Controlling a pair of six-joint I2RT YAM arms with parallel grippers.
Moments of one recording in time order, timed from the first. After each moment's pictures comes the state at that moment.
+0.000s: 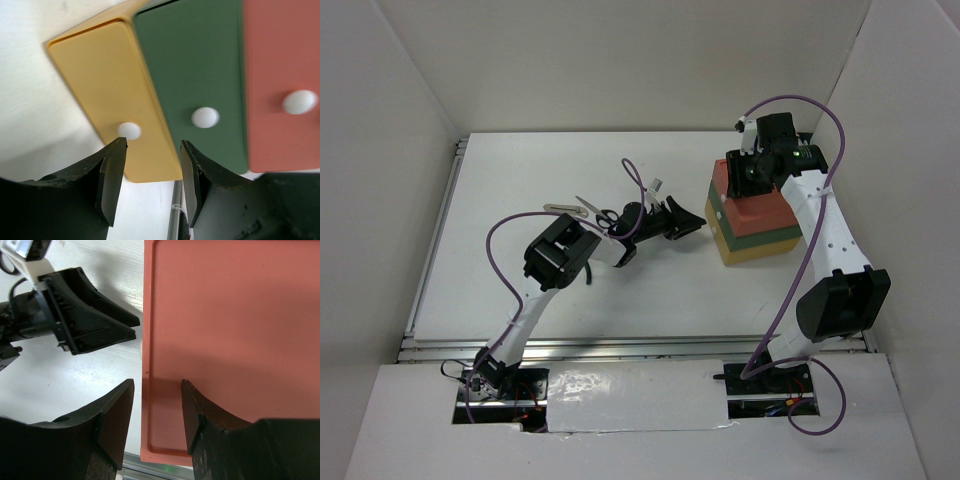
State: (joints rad) left arm -0.66 2.43 1.39 1.06 0.44 -1.27; right arm 0.13 1.56 1.63 -0.97 -0.12 -0.03
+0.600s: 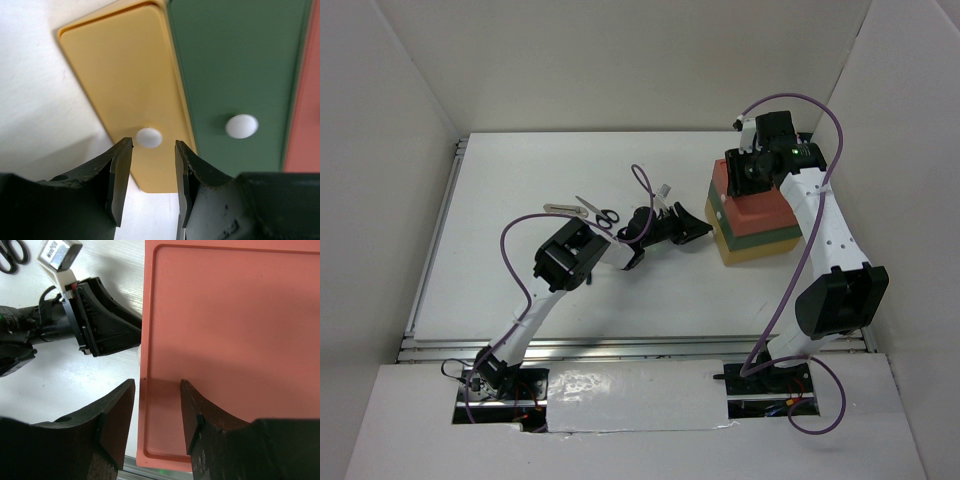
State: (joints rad) left arm -0.70 2.52 1.48 1.02 0.40 -1.27; right arm 0.13 1.58 1.65 -0.97 -0.12 -0.06
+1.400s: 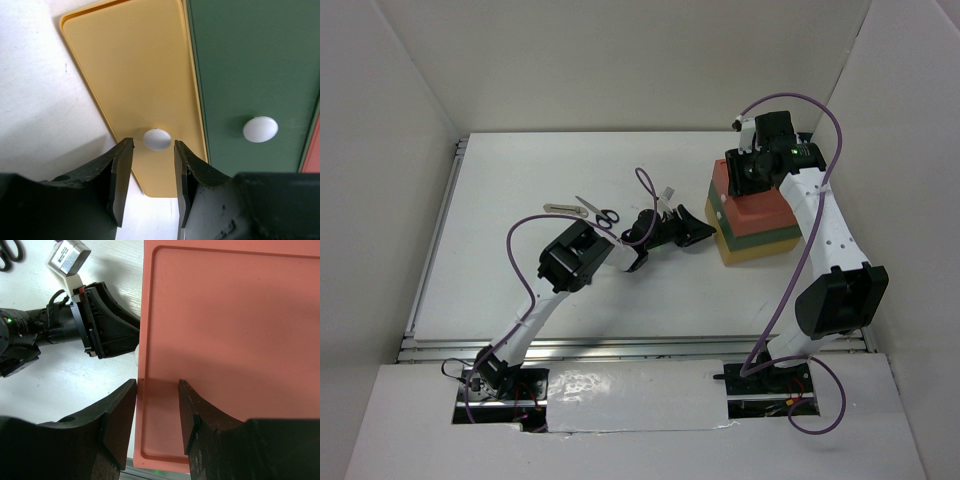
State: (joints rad) left arm -0.72 2.56 1.52 1.02 0.39 -1.29; right arm 0.13 1.58 1.65 -0.97 -0.11 -0.08
